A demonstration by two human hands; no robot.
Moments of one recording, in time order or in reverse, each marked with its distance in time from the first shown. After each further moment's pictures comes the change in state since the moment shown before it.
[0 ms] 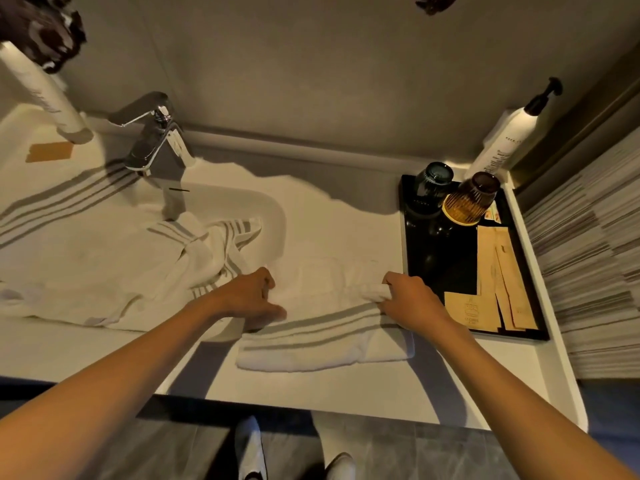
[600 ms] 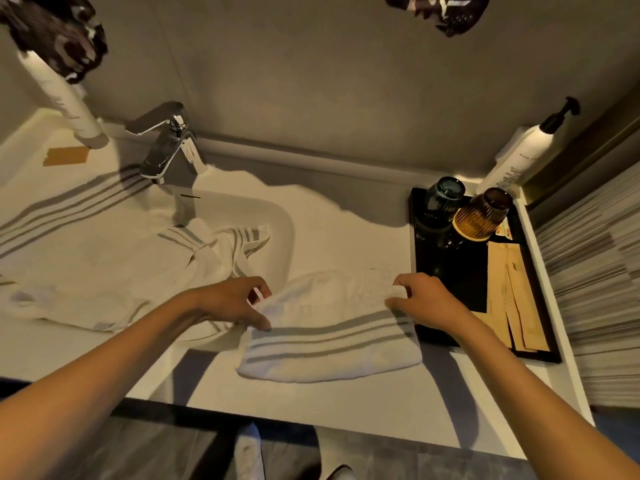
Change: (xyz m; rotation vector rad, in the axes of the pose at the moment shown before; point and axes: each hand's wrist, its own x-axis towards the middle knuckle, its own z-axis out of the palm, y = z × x) left_hand -0.023 -0.016 -0.033 -0.201 -0.079 0.049; right_hand 0.010 -0.004 -0.038 0.163 -0.076 -0.126
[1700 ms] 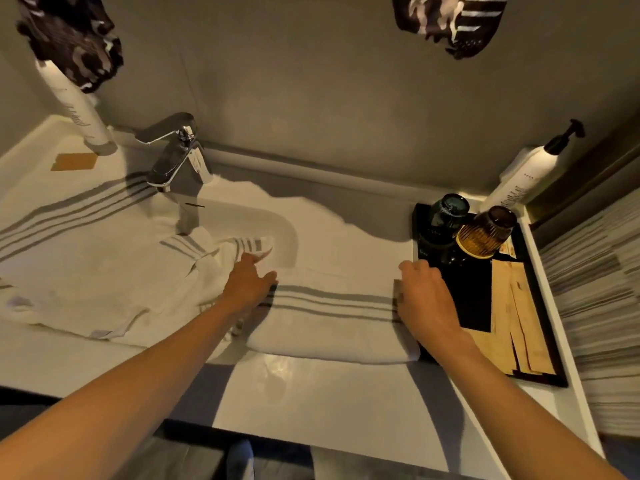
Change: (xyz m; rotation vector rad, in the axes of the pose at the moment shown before) left_hand 0.052 0.013 0.014 -0.301 0.634 -0.138; right_hand 0.025 -0.001 0.018 -0.520 0.463 -0.052
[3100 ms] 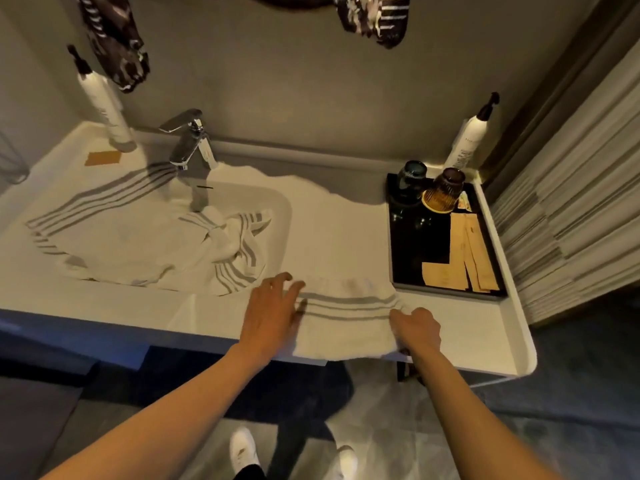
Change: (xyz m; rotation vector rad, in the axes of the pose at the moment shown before) left_hand -0.177 -0.062 0.057 0.624 0.255 0.699; right_hand -0.184 -0.005 0.006 0.797 -0.231 0.826
